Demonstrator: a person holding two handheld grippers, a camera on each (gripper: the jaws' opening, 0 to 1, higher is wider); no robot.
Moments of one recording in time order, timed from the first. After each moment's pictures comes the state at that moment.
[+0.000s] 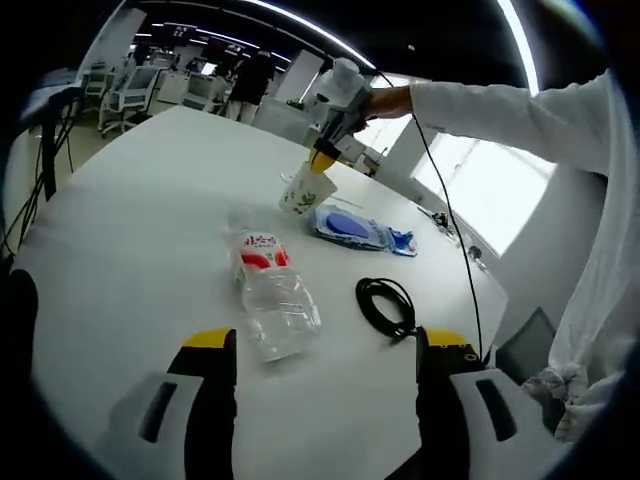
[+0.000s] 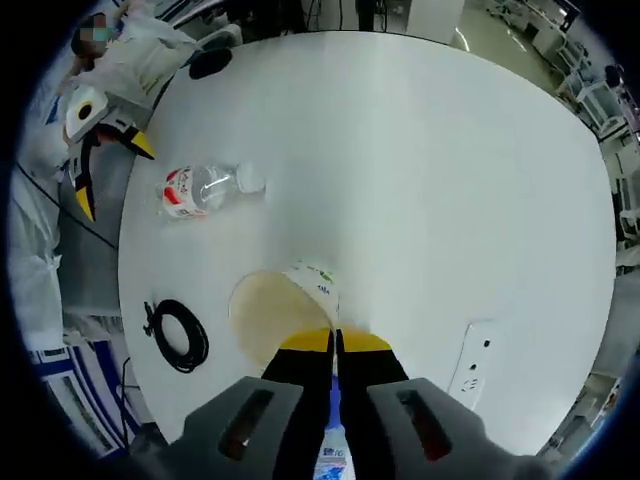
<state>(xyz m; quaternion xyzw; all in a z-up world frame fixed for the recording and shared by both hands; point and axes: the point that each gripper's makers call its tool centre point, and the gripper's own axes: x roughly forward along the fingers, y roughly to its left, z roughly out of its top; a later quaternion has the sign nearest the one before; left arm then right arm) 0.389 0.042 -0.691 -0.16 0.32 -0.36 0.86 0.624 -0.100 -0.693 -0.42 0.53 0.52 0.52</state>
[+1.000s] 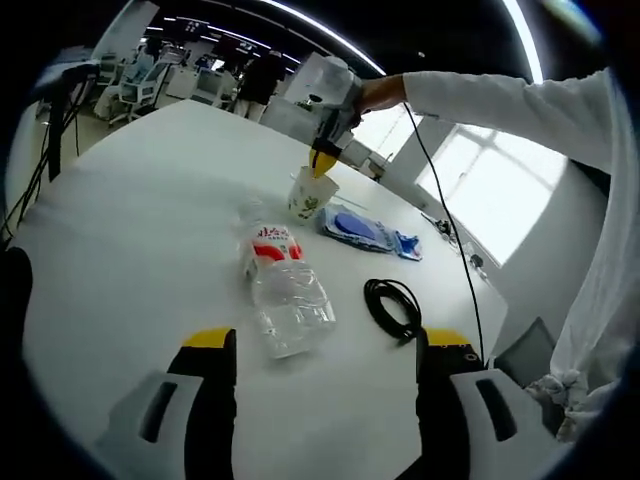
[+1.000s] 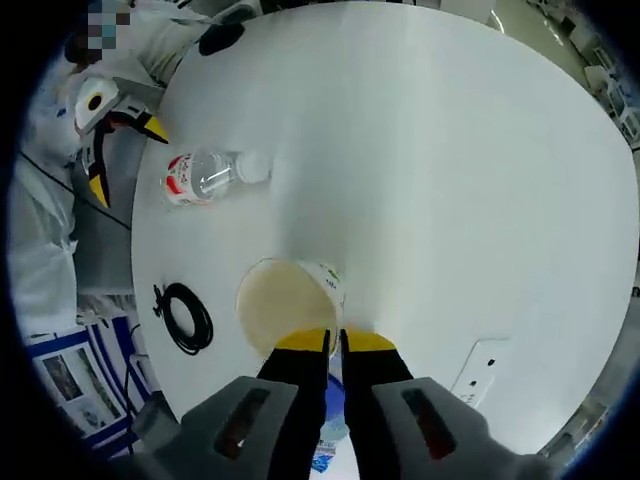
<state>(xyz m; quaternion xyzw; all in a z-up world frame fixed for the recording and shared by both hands) 0.392 0.041 -0.704 -0.18 0.32 -0.35 0.86 0.627 -0.105 -0.705 -0.44 0.56 0.53 0.45</state>
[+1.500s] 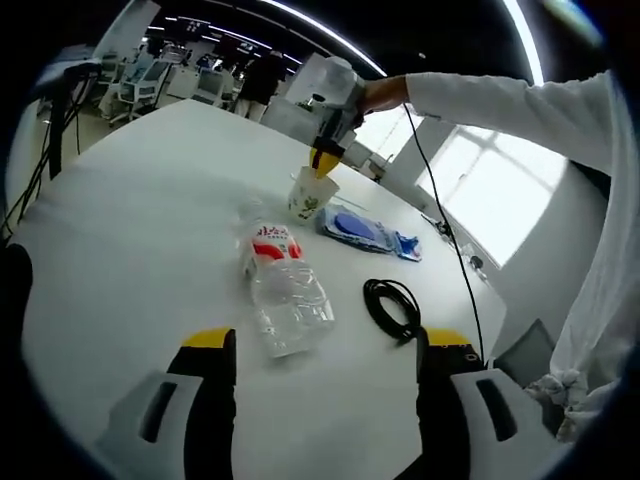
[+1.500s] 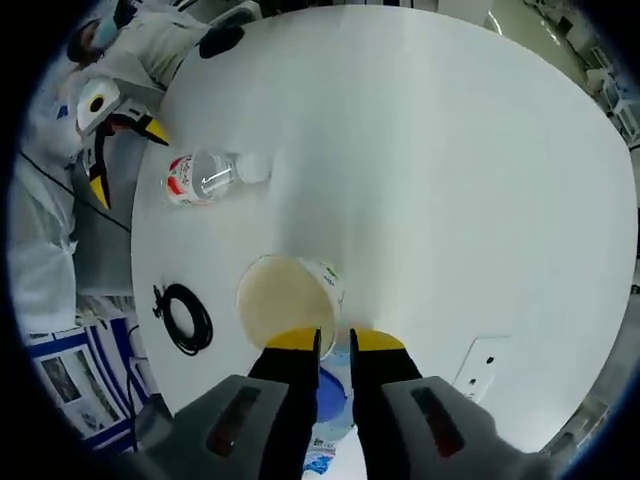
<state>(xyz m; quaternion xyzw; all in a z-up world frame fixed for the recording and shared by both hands) 0.391 0.042 -0.703 -0.18 0.32 -0.35 0.86 0.624 -0.103 -0.700 -0.43 0.56 0.54 0.46</state>
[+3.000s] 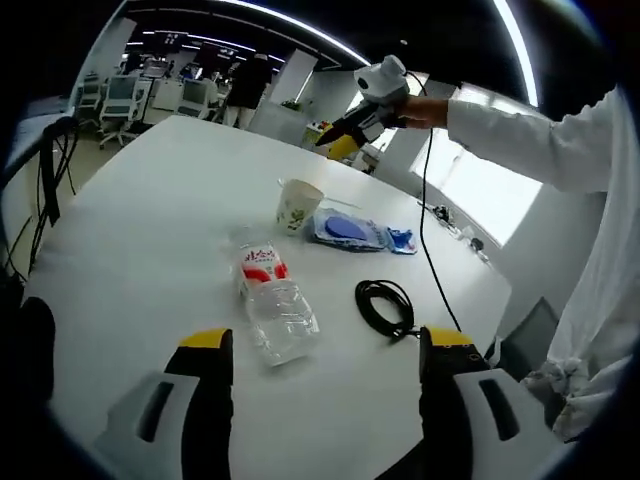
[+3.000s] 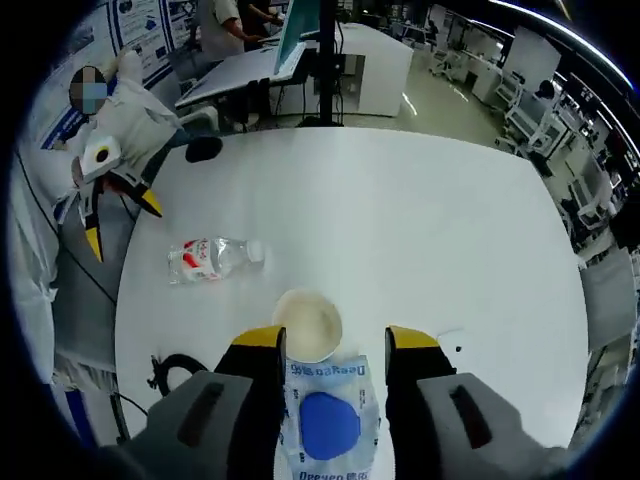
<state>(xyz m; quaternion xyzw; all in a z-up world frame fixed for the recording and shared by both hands) 0.389 0.043 -0.671 -0.13 0.32 -0.37 0.87 0.612 -0.103 -0.614 -0.31 0.38 0.51 0.70</state>
